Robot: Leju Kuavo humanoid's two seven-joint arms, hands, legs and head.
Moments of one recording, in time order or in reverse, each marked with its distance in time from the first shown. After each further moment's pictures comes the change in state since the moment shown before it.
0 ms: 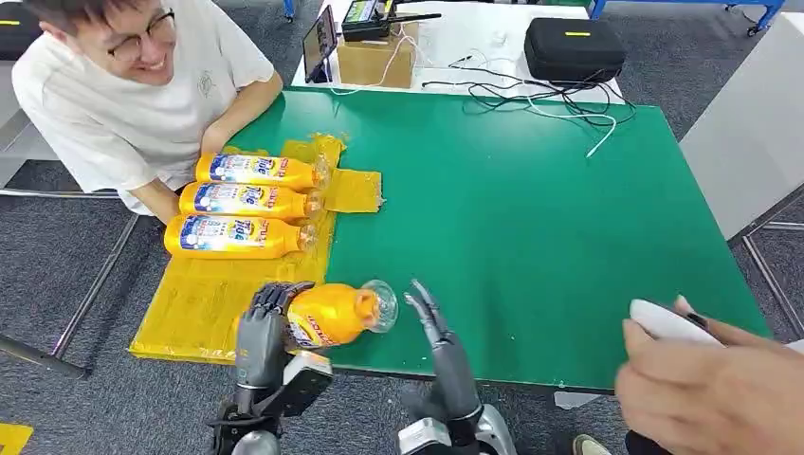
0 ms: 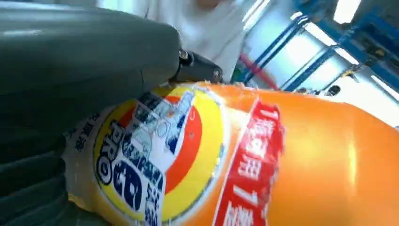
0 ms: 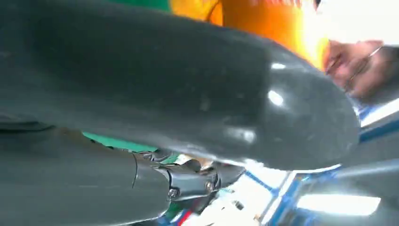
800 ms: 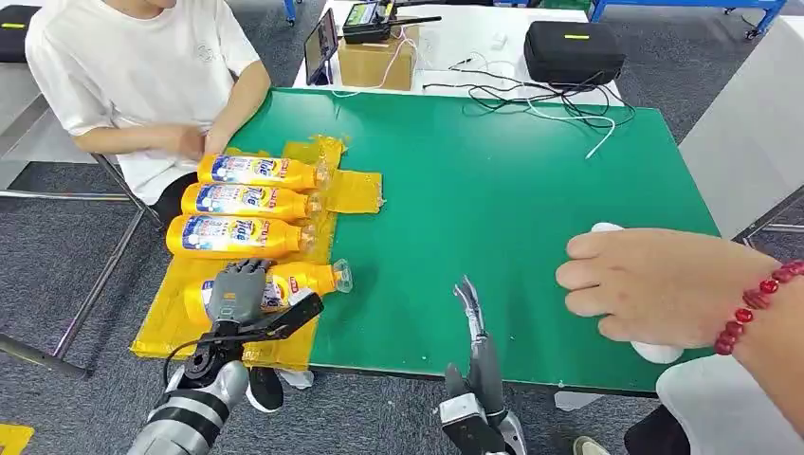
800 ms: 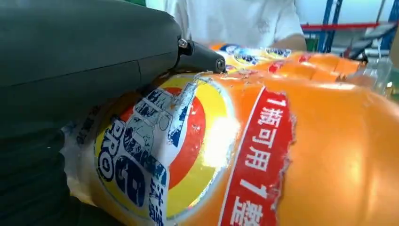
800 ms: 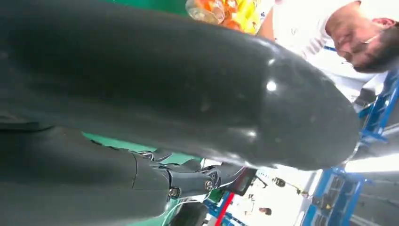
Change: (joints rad) left arm -0.354 0.130 0.132 0.477 -0.273 -0.287 0.322; right arm 0.030 0.031 -0.123 0.009 -0.129 0.007 -0.016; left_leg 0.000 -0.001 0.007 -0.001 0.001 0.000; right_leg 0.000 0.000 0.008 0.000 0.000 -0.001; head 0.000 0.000
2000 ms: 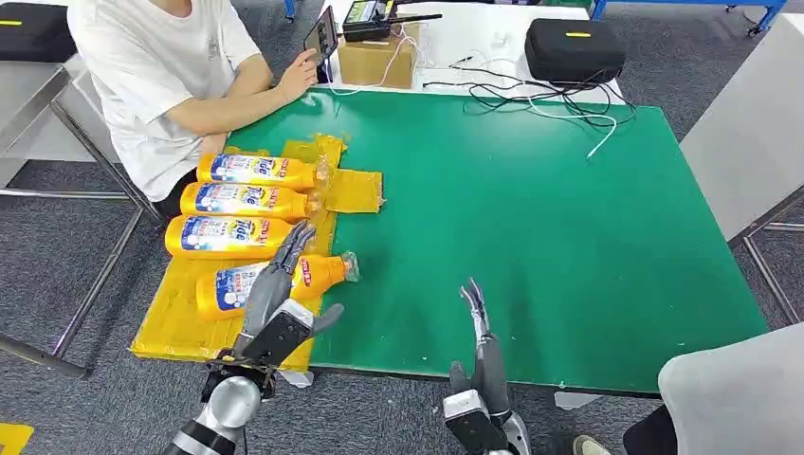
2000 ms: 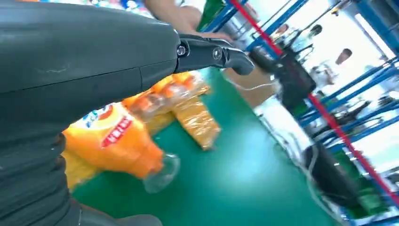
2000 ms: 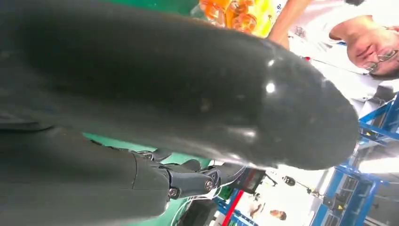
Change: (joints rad) left arm 0.193 -0.039 -0.188 -0.486 0.725 -0.069 -0.360; right arm 0.001 0.005 -0.034 0.028 0.027 0.002 -0.001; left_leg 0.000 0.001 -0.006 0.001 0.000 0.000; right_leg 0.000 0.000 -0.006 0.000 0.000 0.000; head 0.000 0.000
